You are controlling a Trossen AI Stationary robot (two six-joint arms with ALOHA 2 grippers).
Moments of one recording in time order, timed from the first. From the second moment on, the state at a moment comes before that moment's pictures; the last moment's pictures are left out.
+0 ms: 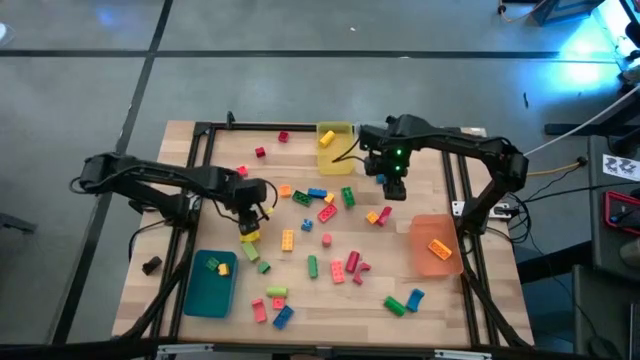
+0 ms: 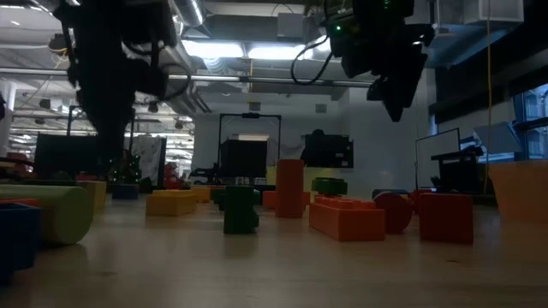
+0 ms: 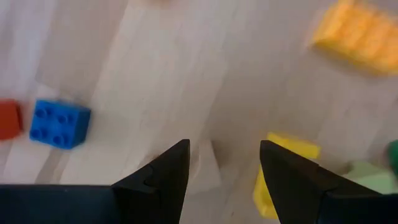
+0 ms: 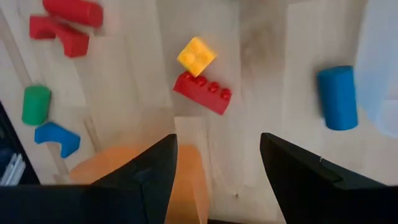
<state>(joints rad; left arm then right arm) 0.07 1.23 0.74 -0.85 -0.07 -0.36 -0.37 1.68 1.50 -1.44 -0.26 -0.31</state>
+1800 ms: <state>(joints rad) 0.32 1.52 1.11 -0.07 0.11 0.03 -0.36 1.13 0.74 -0.47 -0.18 -0.03</state>
